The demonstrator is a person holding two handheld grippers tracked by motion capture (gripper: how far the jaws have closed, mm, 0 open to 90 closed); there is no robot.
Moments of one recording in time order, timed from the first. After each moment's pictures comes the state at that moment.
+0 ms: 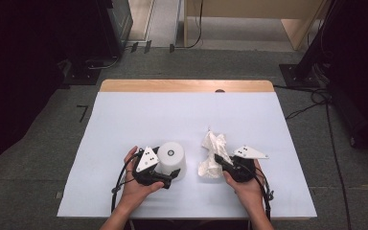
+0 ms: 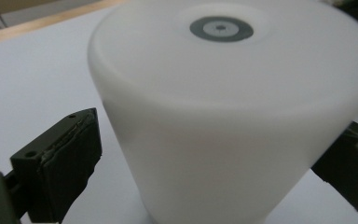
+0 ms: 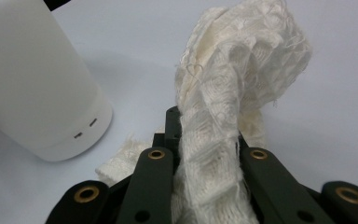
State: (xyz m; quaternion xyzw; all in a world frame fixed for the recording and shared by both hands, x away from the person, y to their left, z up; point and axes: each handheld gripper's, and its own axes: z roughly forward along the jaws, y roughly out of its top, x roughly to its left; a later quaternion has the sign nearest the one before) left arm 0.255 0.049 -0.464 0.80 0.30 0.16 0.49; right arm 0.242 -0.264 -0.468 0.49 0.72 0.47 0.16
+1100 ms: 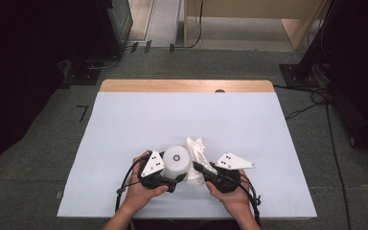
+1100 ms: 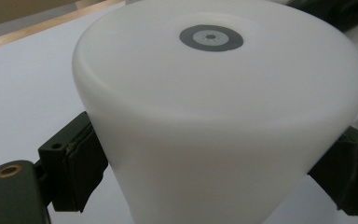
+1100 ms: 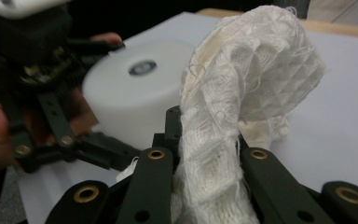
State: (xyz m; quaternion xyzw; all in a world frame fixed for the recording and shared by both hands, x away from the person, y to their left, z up) left arm 0.250 0.035 -0.468 0.82 0.23 0.14 0.50; right arm 0.212 -0.214 -0.435 0.38 0.74 0.54 0.13
